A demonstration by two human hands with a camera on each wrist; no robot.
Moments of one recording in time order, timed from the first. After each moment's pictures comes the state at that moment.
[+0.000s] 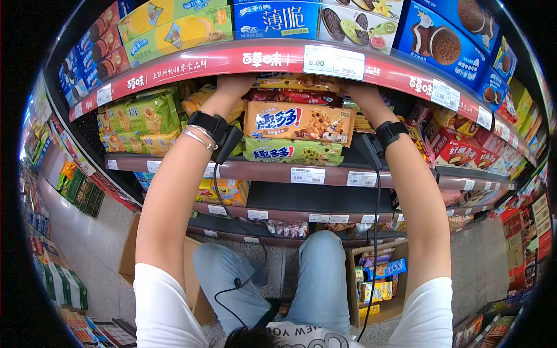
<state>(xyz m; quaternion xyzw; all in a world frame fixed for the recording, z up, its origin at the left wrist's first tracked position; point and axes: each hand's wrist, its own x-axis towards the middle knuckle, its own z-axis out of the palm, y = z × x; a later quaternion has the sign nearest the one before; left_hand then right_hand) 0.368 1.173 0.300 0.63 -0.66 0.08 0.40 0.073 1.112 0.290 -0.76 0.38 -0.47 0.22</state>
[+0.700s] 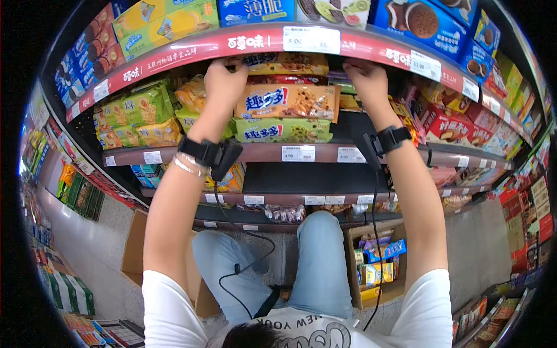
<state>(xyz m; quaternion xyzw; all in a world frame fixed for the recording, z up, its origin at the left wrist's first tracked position) 0.324 1.248 0.302 0.60 -0.56 0.06 0.57 0.036 1.161 0.285 -0.69 0.39 -0.60 0.14</state>
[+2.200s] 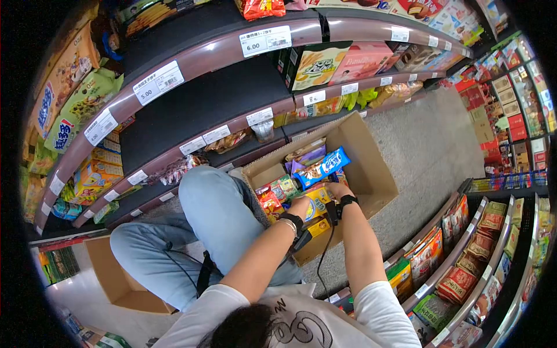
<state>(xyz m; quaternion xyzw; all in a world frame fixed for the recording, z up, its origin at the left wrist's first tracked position) -0.138 1.469 -0.206 0.53 -0.37 -0.76 0.09 -0.368 1.466 -0.323 -0.20 0.82 -0.04 0.54</state>
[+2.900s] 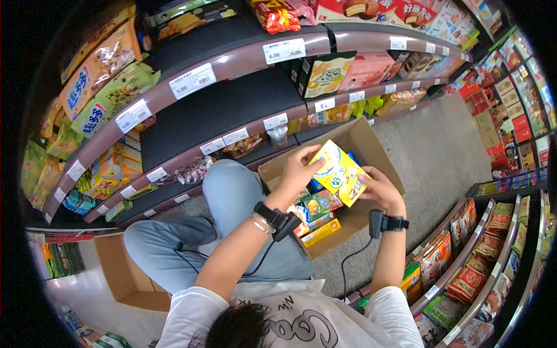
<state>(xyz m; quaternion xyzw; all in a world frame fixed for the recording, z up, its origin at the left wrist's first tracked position) -0.086 1.392 -0.014 0.41 -0.49 -0.67 0.37 -0.313 1.486 0.014 -0.28 0.63 -0.36 0.63</state>
